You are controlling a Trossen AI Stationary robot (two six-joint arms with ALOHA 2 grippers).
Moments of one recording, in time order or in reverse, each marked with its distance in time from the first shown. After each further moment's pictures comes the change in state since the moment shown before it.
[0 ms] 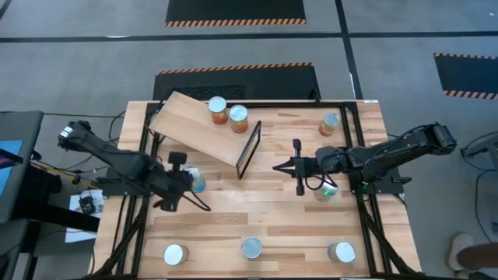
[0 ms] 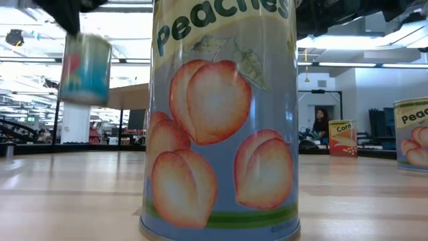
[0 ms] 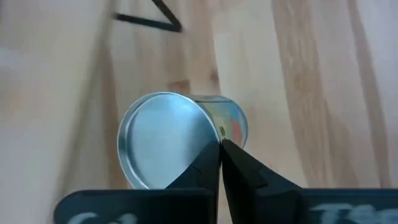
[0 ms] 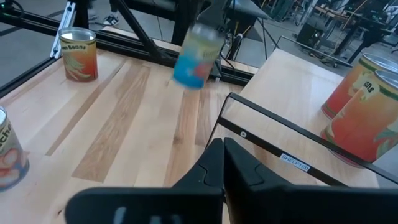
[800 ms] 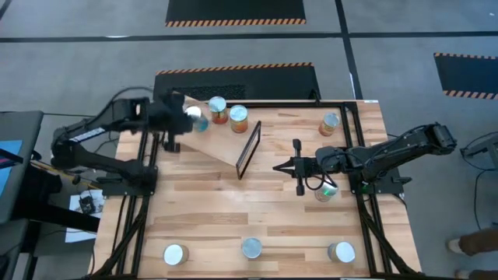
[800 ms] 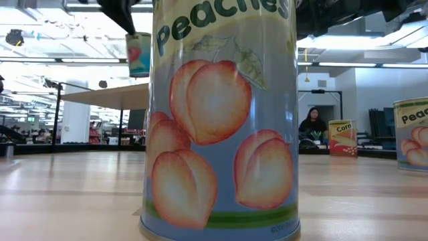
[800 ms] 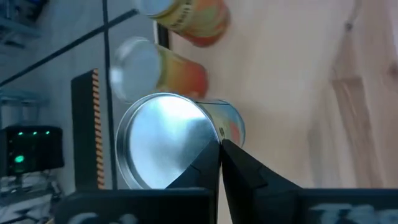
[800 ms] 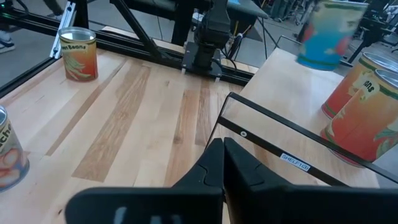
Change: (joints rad) left arm 0.793 -0.042 0.222 0.068 0.101 0.842; right arm 0.000 0.000 0.000 -0.001 0.000 0.002
